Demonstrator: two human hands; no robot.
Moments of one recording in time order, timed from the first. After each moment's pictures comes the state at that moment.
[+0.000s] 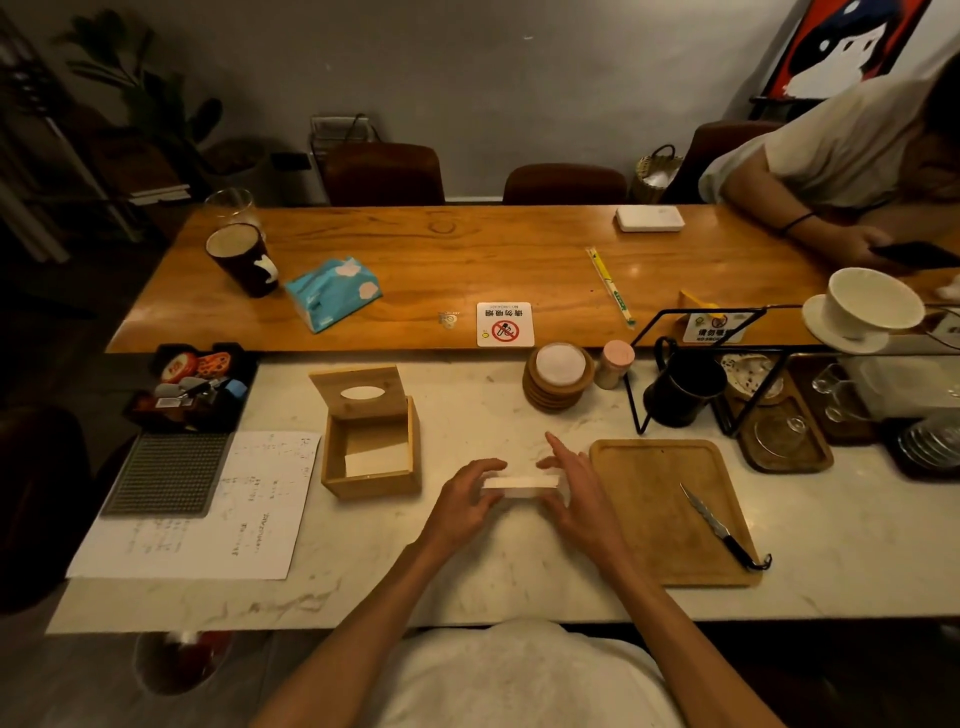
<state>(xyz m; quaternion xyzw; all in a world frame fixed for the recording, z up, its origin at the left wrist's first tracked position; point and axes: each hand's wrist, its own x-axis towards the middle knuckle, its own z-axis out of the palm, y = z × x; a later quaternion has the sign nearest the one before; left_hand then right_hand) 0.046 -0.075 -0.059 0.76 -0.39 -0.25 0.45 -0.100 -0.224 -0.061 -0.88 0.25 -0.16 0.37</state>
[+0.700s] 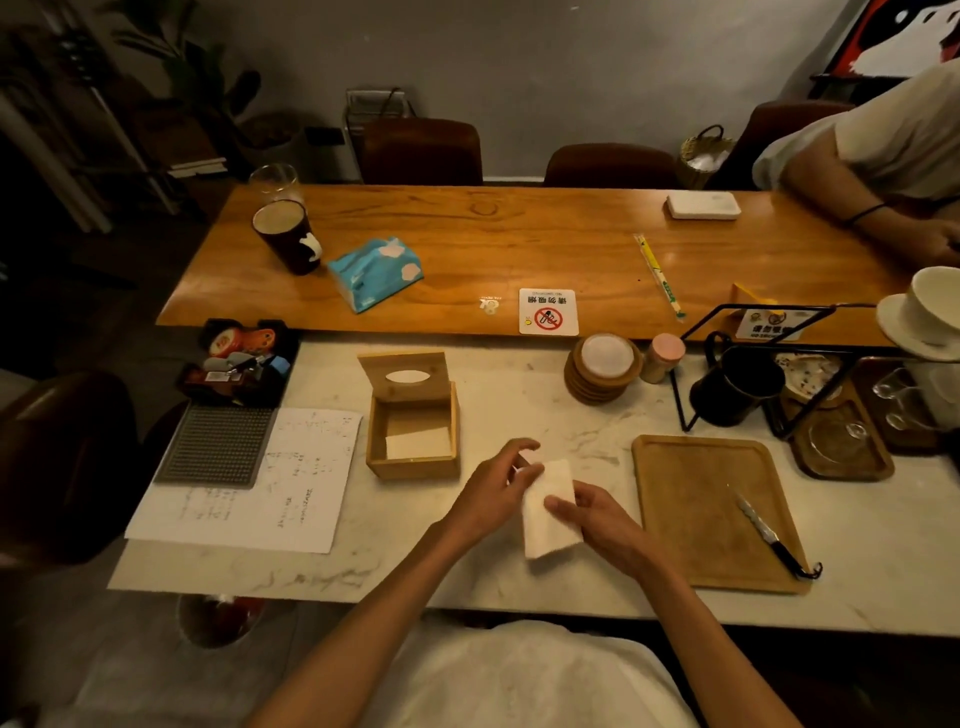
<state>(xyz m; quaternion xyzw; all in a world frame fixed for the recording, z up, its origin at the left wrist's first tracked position) 0.052 -0.060 -0.009 0.76 -0.33 -0.35 0.44 -0.087 -0.192 -0.043 -0.55 0.31 0.06 0.77</state>
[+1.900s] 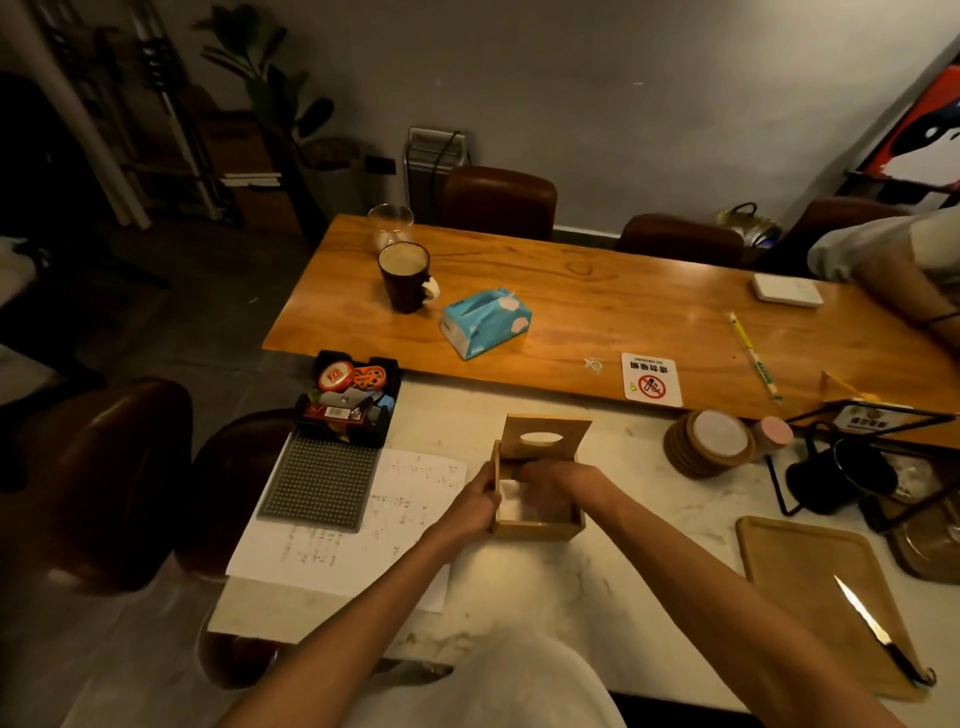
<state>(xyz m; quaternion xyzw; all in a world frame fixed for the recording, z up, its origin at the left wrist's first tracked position) 0.207 0.054 0.007 0.74 -0.14 -0.47 0.46 0.173 -0.106 0.018 -0.90 0.11 0.42 0.11</state>
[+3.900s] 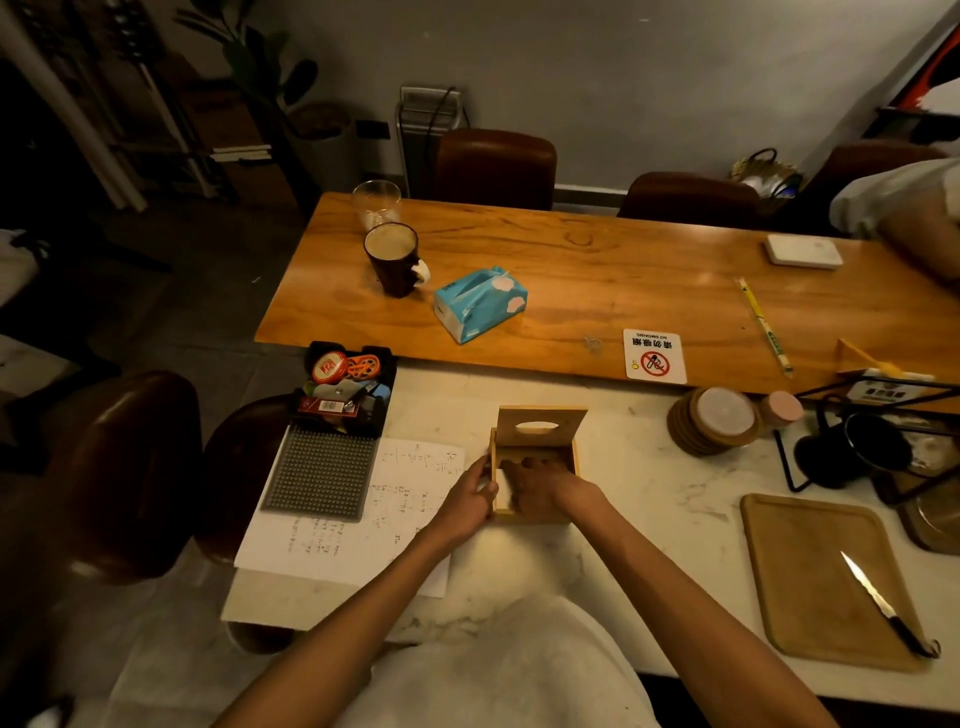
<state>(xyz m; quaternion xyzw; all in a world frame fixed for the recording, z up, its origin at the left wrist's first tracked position) 0.204 0.053 0.000 0.76 -0.13 -0.44 0.46 0.159 -0.089 -0.012 -0.89 0.18 0.39 0.14</state>
